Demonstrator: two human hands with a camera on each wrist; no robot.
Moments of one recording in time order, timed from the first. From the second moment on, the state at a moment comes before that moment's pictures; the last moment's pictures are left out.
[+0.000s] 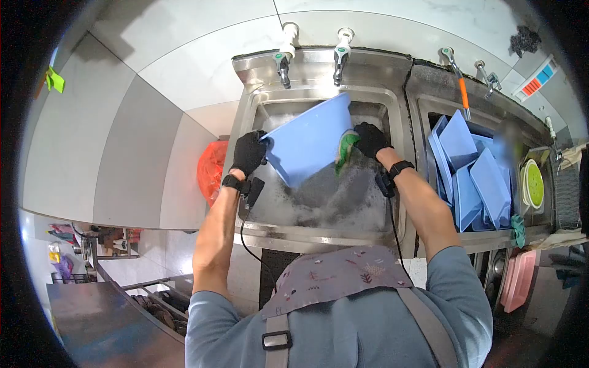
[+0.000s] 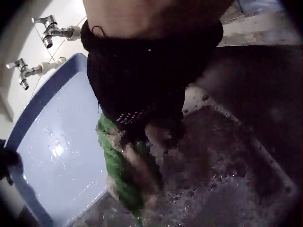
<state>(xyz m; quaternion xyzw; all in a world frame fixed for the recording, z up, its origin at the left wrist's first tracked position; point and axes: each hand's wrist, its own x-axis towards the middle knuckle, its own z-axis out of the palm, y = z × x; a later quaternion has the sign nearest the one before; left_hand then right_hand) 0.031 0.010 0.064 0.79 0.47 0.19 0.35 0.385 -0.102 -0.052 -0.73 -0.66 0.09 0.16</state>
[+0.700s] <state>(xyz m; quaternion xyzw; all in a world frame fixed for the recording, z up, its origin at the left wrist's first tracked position) 0.006 0.014 0.027 0.58 0.47 0.29 0.60 0.349 -0.110 -0.022 -0.69 -0.63 0.07 0.34</state>
